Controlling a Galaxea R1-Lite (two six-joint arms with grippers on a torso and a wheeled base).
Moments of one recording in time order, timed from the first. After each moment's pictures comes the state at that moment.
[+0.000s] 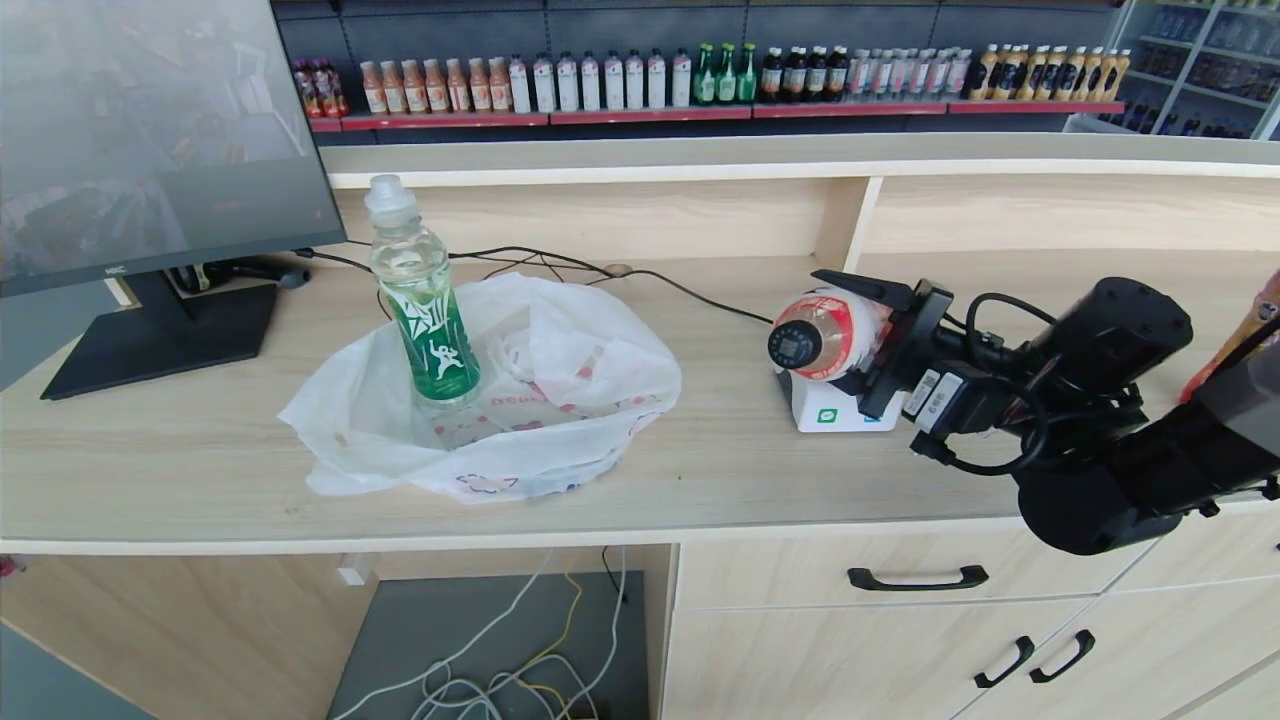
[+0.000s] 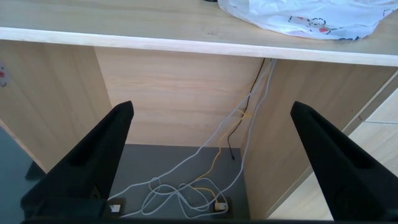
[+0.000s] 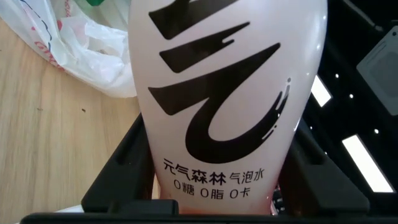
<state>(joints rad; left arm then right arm) 0.00 0.00 0.00 0.00 0.00 0.00 0.22 2.05 -0.93 -1.57 0.90 -1.08</state>
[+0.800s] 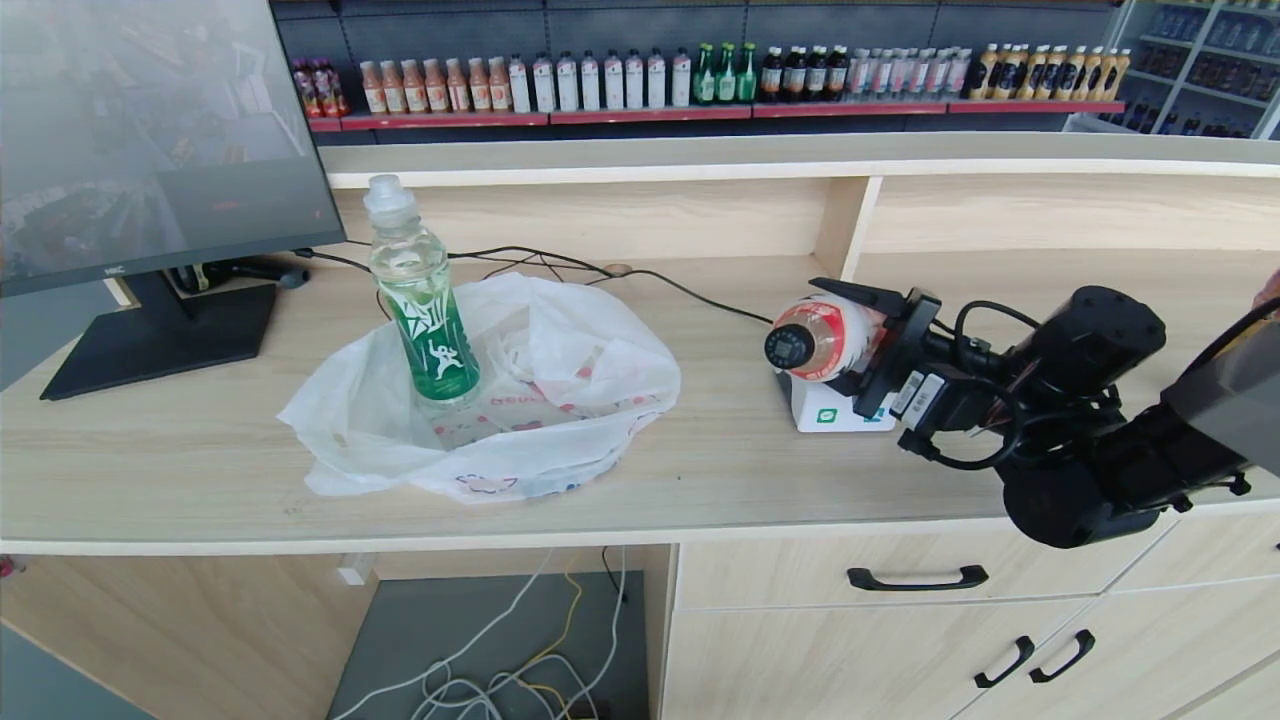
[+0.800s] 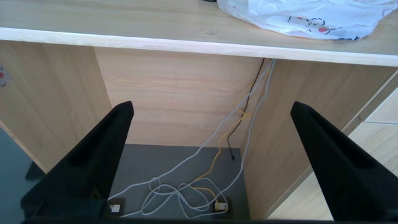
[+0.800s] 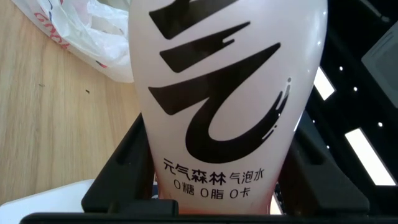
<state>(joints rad) 0.00 0.00 0.00 0.00 0.00 0.00 0.20 2.11 -0.98 -1.57 0.90 -1.09</state>
